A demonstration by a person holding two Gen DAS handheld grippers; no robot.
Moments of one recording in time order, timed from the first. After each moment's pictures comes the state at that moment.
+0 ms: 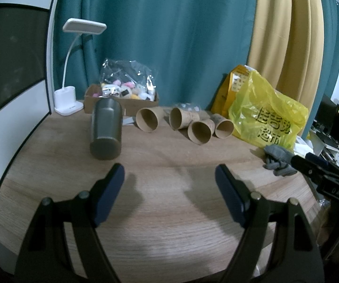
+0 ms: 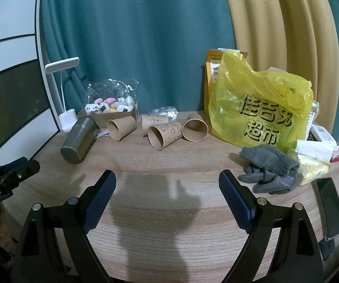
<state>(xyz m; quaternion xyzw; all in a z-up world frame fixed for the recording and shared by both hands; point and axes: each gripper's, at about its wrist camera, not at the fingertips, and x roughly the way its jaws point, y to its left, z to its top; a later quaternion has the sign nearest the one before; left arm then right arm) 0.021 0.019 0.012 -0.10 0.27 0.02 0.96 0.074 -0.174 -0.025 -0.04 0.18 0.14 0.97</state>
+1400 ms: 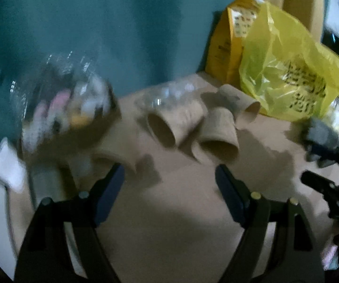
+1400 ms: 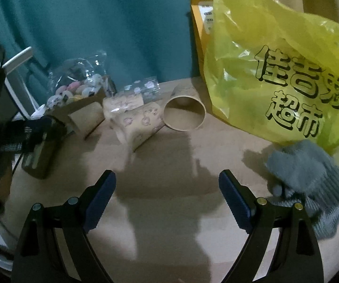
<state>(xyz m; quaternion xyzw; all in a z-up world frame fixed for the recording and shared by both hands) 0.316 0.021 -0.009 0.09 0.44 -0.08 0.89 0.249 -0.183 -0.050 0.01 0.30 0.14 0.94</state>
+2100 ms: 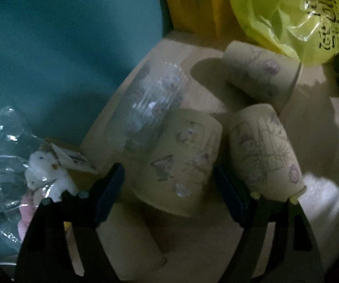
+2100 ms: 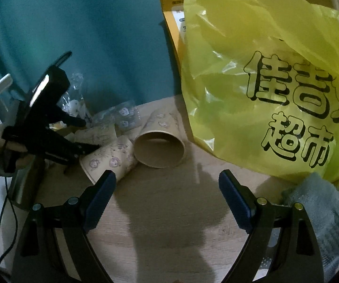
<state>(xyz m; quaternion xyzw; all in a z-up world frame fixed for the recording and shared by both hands) 0.469 -0.028 -0.077 0.28 0.53 -0.17 0.79 0.307 -0.204 -0.045 0.04 0.27 0.12 0.96</state>
